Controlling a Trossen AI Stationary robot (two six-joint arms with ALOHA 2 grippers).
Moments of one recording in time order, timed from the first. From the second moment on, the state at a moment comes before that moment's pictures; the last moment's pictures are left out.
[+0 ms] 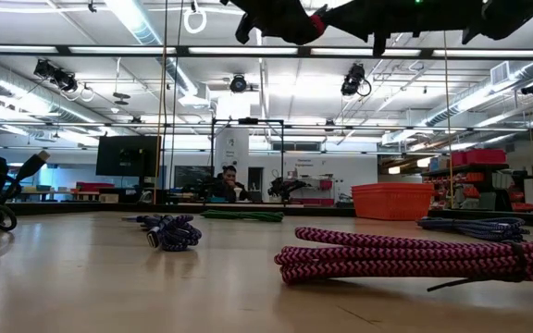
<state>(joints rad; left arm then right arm) -0.04 1.64 1.35 0.00 -0.53 -0.09 -0.17 1.11 0.63 0.63 0.13 -0.05</state>
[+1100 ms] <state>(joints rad) -0.04 1.64 1.35 -0.38 -0.71 -0.12 -0.45 0.98 0.63 0.01 0.59 -0.09</state>
